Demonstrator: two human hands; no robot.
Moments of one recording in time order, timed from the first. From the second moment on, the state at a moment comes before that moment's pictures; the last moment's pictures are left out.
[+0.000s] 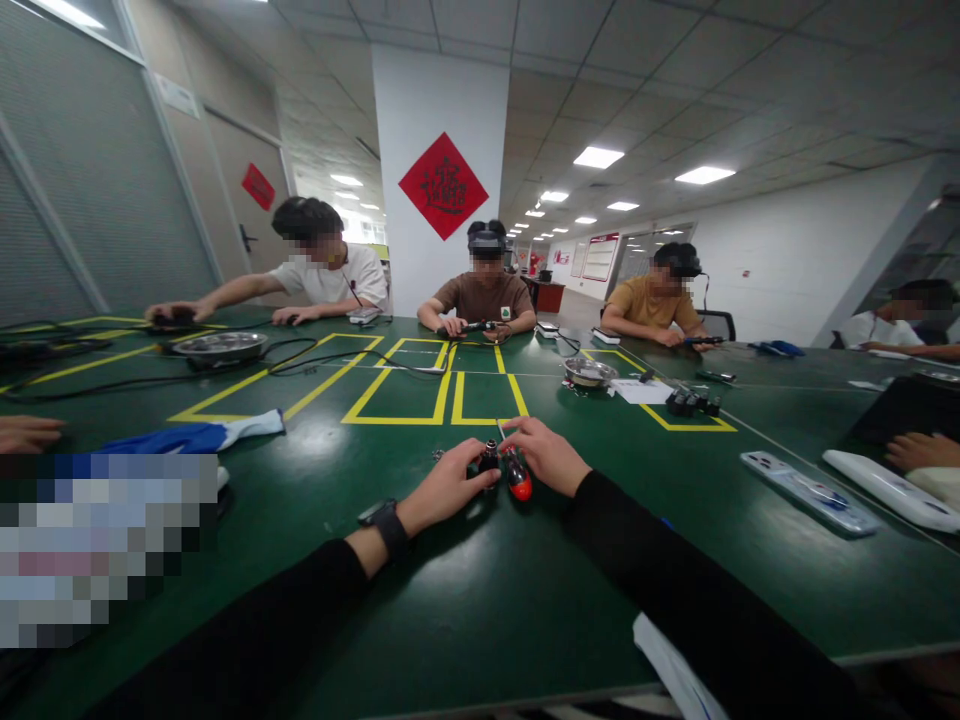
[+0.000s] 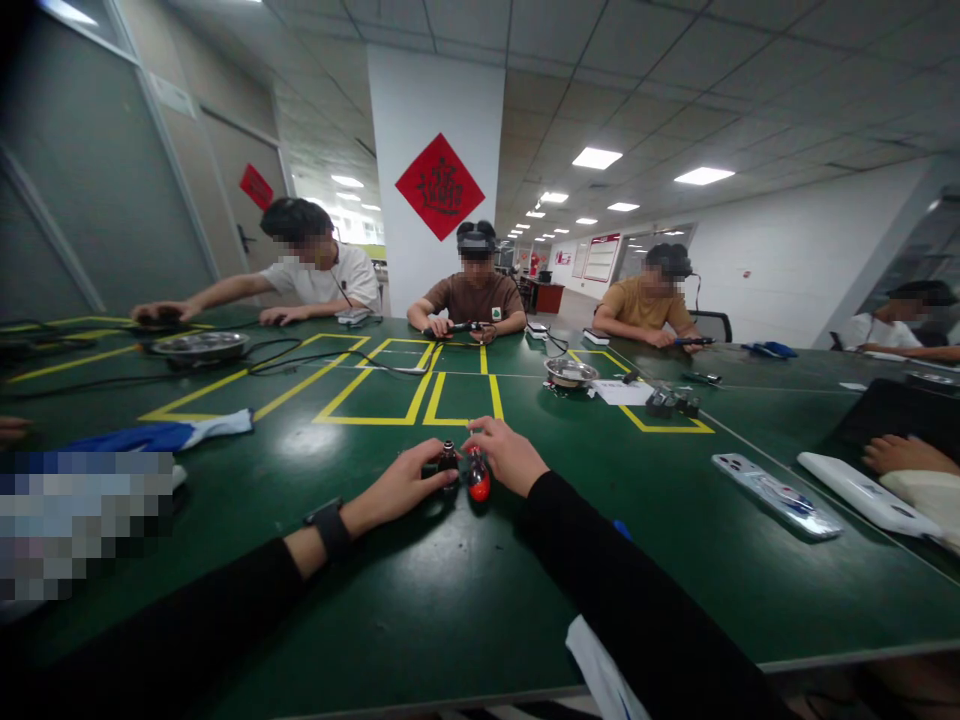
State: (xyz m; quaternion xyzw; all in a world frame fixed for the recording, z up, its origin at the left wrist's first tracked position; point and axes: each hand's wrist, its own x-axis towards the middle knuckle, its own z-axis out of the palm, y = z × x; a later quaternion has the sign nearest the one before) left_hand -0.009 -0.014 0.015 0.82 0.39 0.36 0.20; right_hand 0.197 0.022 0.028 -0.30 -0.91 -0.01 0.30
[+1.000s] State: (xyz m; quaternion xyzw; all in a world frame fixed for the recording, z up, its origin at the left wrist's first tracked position) left_hand -0.011 -0.010 0.014 0.80 0.35 0.40 0.27; right_hand 0.182 0.000 0.040 -0.28 -0.66 0.25 0.65
